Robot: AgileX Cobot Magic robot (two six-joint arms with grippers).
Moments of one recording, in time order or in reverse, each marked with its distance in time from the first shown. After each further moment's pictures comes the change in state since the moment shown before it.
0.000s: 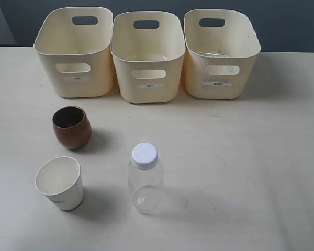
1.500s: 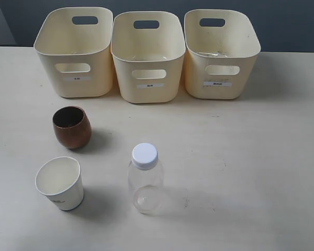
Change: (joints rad) left arm 0.000 0.000 0.000 0.000 0.000 0.000; right arm 0.200 0.064 -0.251 0.171 0.098 -0.009
